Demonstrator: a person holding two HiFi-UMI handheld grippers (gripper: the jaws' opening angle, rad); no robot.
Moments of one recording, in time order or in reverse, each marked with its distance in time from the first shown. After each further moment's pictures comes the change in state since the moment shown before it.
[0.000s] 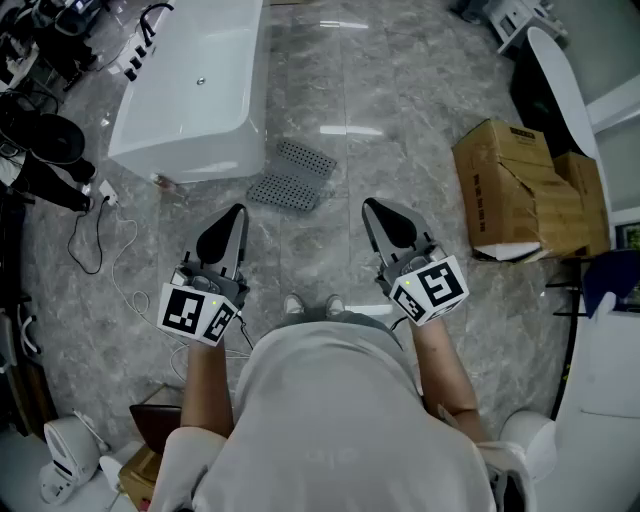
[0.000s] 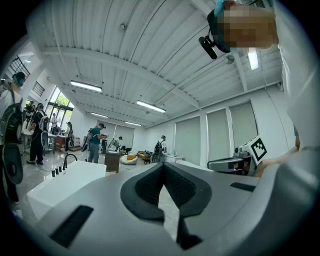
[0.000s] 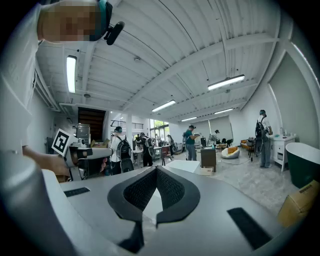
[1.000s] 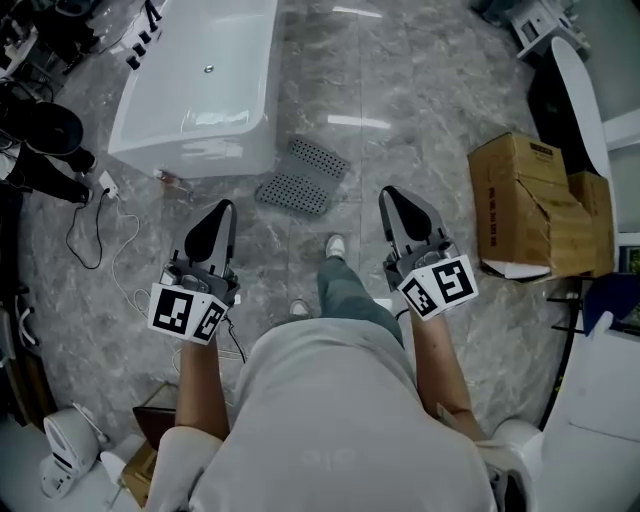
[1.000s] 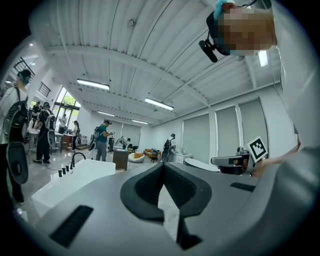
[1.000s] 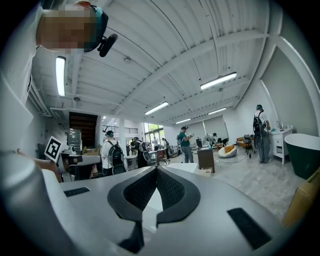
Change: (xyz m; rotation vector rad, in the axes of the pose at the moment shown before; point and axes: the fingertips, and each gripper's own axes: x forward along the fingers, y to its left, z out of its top) left arm 0.051 0.131 -0.025 -0.012 0.026 0.067; right arm 0.125 -0.061 -0.009 0.070 -0.054 -0.058
